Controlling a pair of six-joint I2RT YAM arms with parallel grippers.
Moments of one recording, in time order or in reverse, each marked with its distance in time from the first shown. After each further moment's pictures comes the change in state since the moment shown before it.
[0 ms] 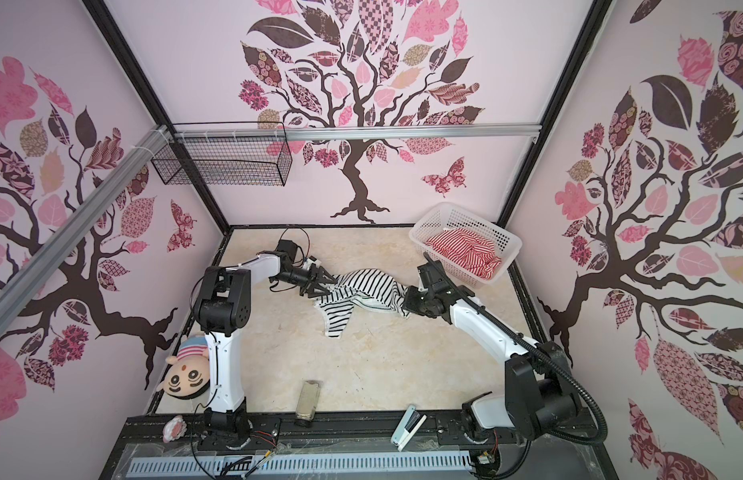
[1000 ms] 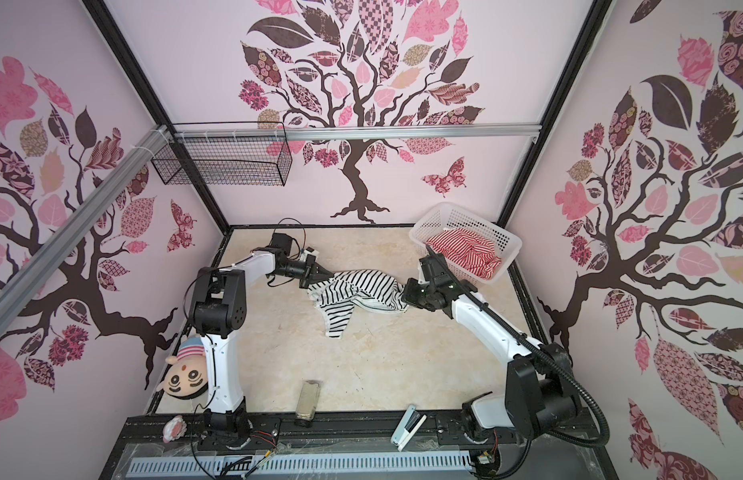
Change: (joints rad) left arm 0.048 -0.085 0.024 0.062 0.135 -0.076; right arm -0.019 0.000 0.114 -0.027 -0.079 0.012
